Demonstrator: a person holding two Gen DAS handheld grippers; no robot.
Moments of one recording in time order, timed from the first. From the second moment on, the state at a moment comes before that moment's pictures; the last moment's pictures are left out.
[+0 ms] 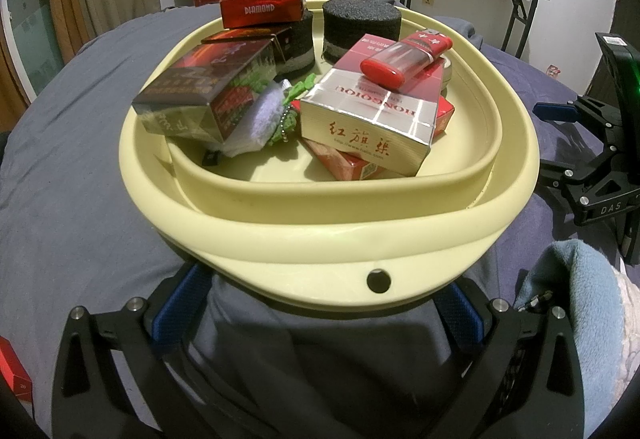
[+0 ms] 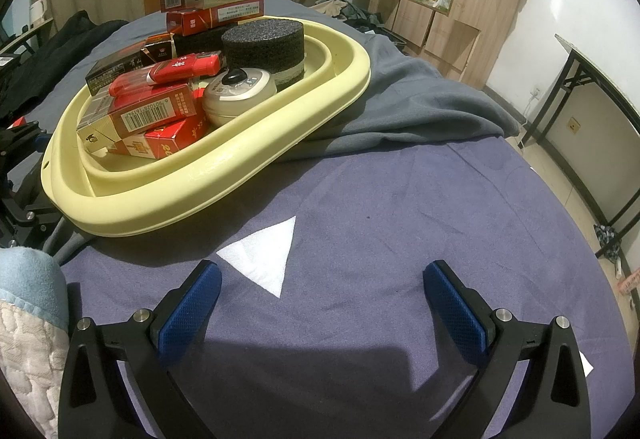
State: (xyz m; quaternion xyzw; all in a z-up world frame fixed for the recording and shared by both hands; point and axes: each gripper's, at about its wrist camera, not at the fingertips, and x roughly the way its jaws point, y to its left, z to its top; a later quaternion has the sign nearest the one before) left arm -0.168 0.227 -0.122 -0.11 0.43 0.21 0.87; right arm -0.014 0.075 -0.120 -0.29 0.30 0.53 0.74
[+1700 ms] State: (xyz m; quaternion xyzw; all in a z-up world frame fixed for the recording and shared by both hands) left arm -0.169 0.225 -0.122 -0.11 0.43 0.21 0.87; right arm -0.014 0.075 -0.120 -0.29 0.30 0.53 0.74
